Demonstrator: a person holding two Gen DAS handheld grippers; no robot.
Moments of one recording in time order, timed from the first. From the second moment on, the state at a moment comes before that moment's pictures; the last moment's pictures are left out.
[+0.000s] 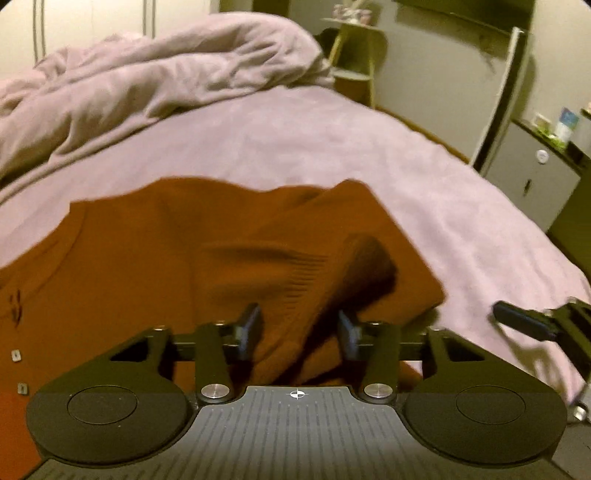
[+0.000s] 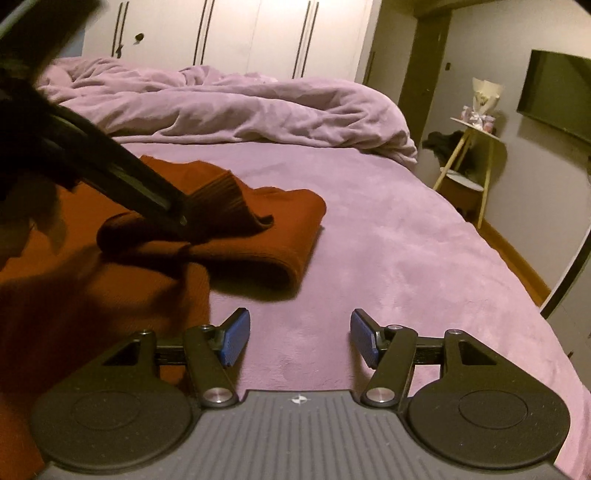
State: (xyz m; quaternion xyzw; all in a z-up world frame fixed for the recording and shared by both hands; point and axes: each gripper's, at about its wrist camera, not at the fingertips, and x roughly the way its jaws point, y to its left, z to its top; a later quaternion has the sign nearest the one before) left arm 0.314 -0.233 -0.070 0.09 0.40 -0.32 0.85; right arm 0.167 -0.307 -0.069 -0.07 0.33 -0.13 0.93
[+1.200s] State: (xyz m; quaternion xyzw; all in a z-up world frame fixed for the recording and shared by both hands) left arm 0.328 0.109 -0.086 -0.26 0.39 -0.09 0.87; right arm 0.254 -0.210 -0.085 -0.26 0.33 -0.03 0.91
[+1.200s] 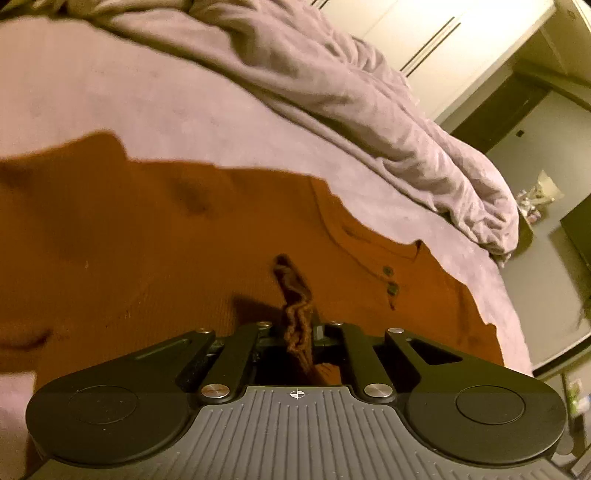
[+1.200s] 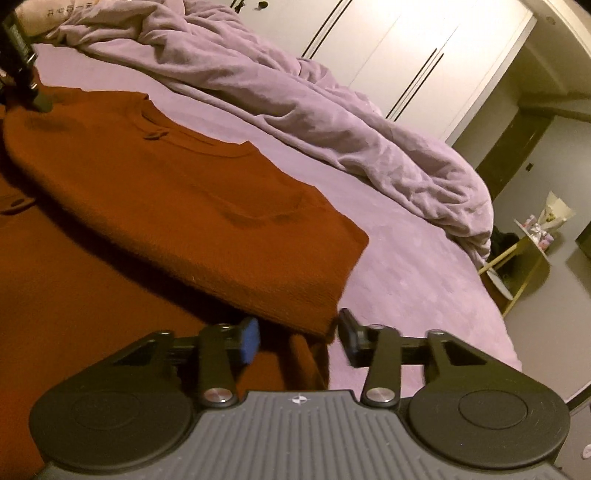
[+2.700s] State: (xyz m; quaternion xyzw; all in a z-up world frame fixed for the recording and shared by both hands) left arm 0.299 0.072 -0.063 -0.05 0.37 -0.06 0.93; right arm 0.289 -0.200 -0.049 -0.11 0.34 0.04 0.93
